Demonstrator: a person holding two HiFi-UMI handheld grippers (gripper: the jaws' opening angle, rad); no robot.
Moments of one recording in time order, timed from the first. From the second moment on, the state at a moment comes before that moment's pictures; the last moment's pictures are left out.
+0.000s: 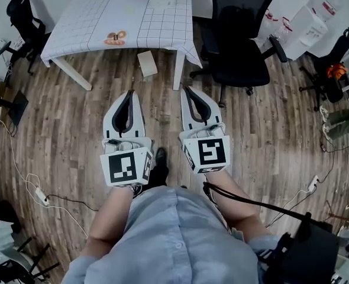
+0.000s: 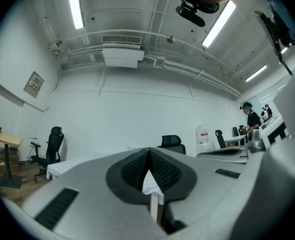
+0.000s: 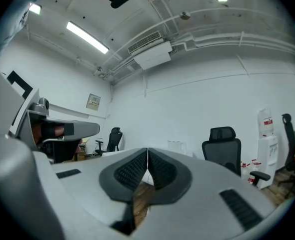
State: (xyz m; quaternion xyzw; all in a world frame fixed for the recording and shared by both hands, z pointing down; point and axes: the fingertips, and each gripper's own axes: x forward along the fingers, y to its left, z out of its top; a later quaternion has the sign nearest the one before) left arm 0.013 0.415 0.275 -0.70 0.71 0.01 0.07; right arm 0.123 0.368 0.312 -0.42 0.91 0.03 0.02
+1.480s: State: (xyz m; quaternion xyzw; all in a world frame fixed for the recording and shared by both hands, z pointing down) left arm -0.094 0.009 0.294 -0.74 0.68 -0.04 0.05; right arm 0.022 -0.045 0.318 -0.46 0.89 0.00 0.00
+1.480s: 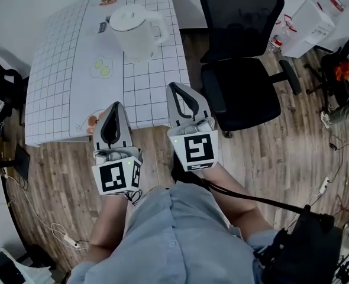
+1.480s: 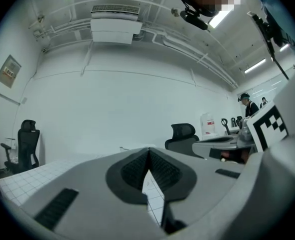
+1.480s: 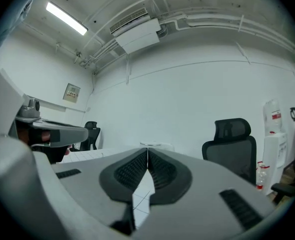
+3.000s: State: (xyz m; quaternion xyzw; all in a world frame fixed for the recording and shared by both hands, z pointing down) left arm -0.210 -0.220 0.378 -0.73 0.68 -0.06 -0.05; right arm -0.016 -0.299 0.420 -0.58 0.81 -0.04 -0.11
